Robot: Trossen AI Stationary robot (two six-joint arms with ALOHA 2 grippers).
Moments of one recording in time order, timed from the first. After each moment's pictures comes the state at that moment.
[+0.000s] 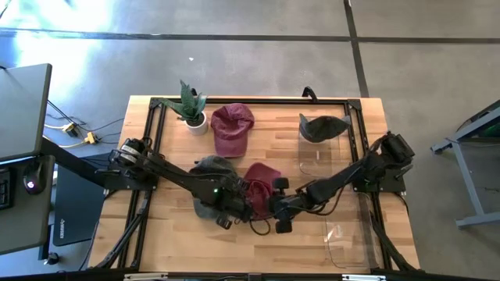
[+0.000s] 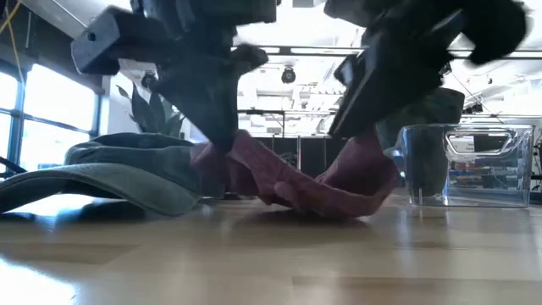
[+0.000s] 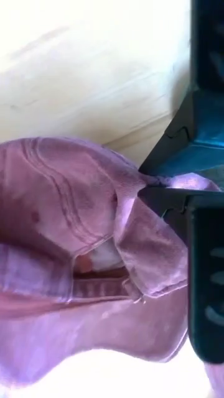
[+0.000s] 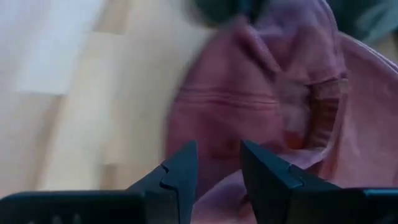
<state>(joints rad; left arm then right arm) -0.40 1.88 1.40 -0.70 -0.29 0.15 0.43 1.74 1.06 -0.24 0.29 0.27</state>
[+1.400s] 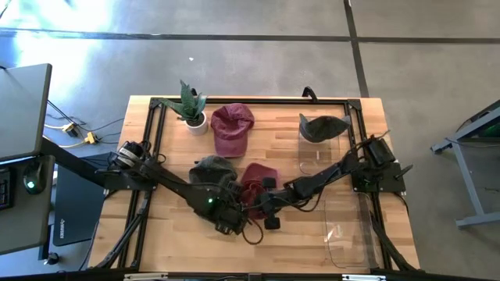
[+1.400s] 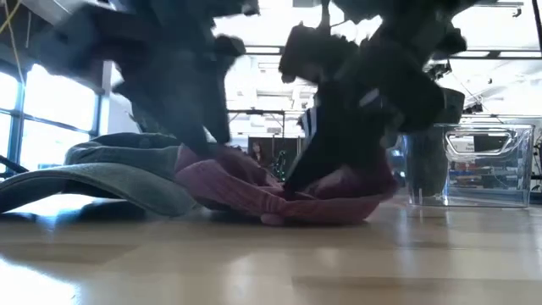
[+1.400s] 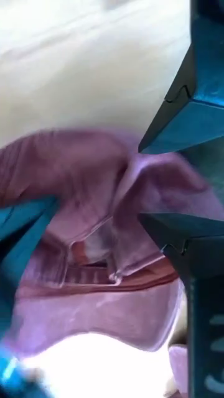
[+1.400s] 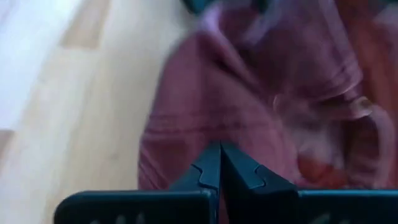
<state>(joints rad) -0.48 1.88 1.36 -0.69 -0.43 -0.04 0.32 1.92 1.07 0.00 0.13 0.21</state>
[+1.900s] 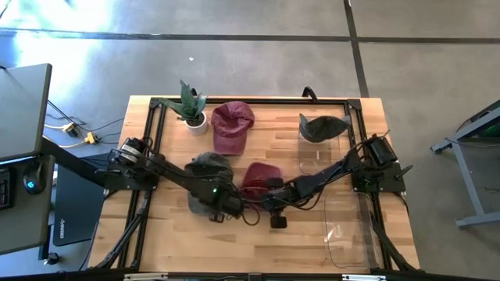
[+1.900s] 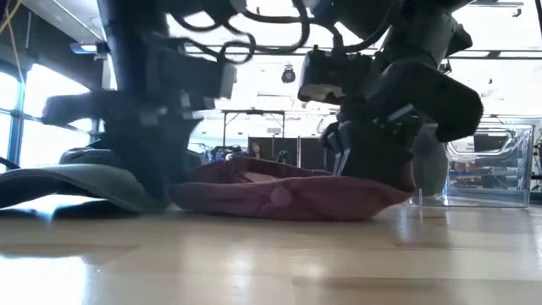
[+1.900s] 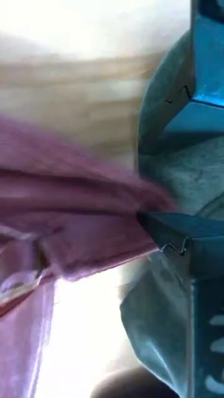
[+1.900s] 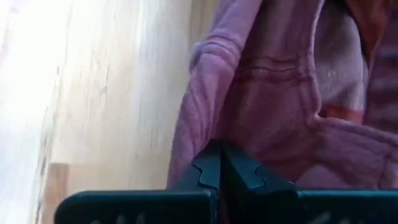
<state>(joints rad) -0.39 1.88 1.26 -0.84 -0.31 -0.16 0.32 1.90 1.07 -0.22 0.06 0.28</state>
